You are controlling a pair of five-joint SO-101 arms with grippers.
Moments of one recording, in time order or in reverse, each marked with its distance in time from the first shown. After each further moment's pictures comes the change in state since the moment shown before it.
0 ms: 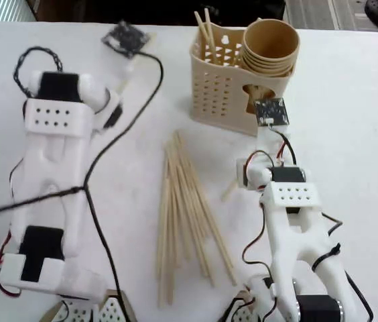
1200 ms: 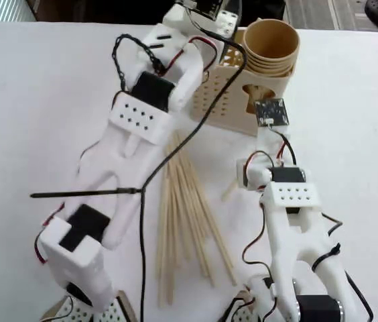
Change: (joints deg) left arm 22.7 14.0 -13.4 -57.9 21.6; right arm 0.0 0.0 0.1 0.0 0.1
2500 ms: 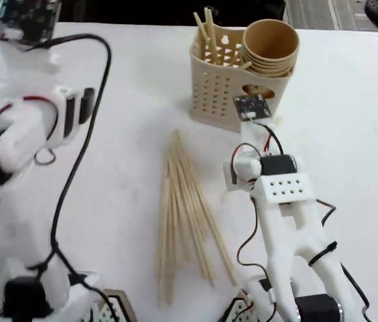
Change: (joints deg) left arm -28.5 -33.4 0.0 68.6 -5.1; right arm -6.9 -0.1 -10.7 18.1 0.6
